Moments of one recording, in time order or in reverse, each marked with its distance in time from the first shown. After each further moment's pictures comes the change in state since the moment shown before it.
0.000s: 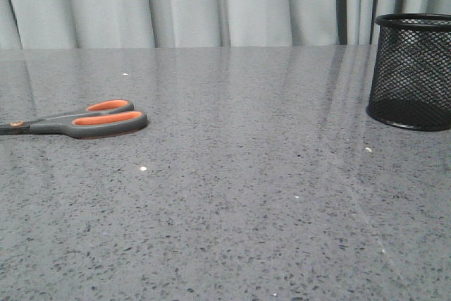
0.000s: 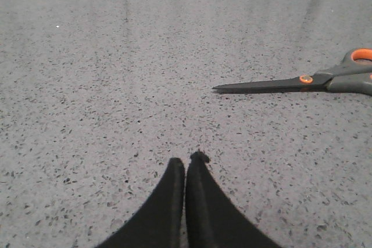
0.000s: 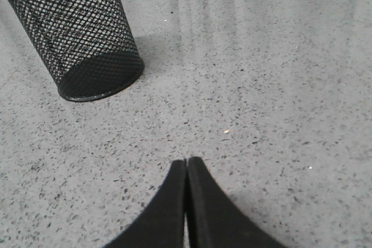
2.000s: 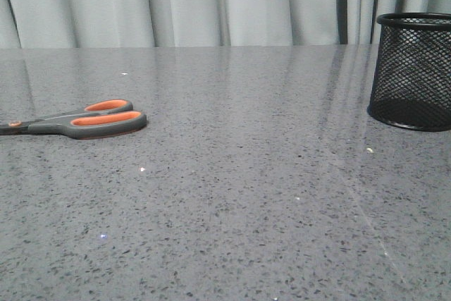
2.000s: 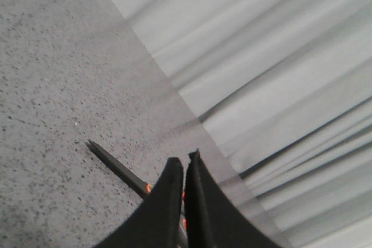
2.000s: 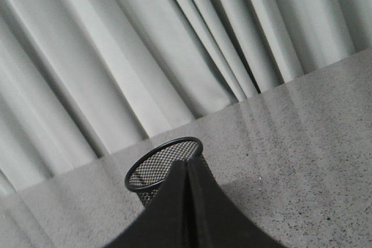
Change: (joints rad) left arm 0.000 0.000 -0.028 -0.998 -0.174 0.052; right arm 0.000 0.000 -0.175 0.228 -0.202 0.000
